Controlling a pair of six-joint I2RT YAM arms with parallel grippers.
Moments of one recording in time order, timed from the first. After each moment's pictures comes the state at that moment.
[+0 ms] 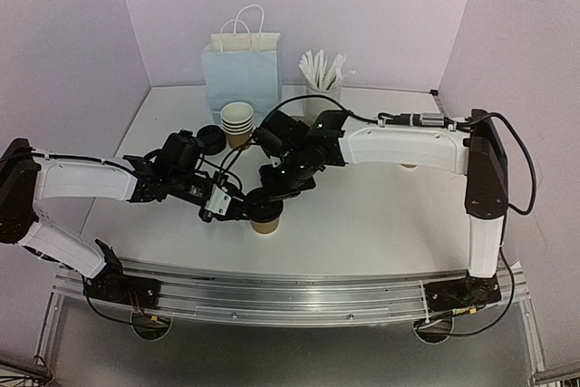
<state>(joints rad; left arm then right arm) -0.78 1.39 0.61 0.01 0.67 1.22 1.12 2.05 1.70 -0.78 0.03 0.69</state>
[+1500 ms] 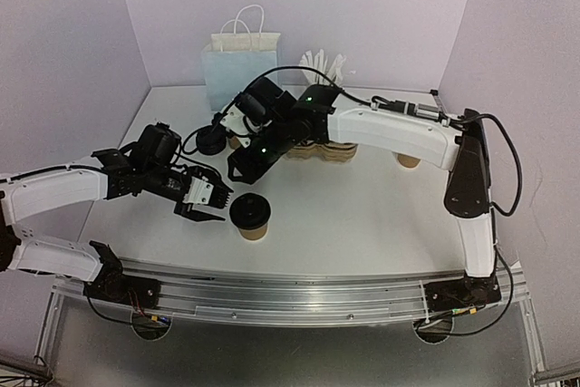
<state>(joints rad) -0.70 1.16 0.63 -0.32 0.59 1.15 1.11 2.15 2.02 -0.79 -0.08 0.14</state>
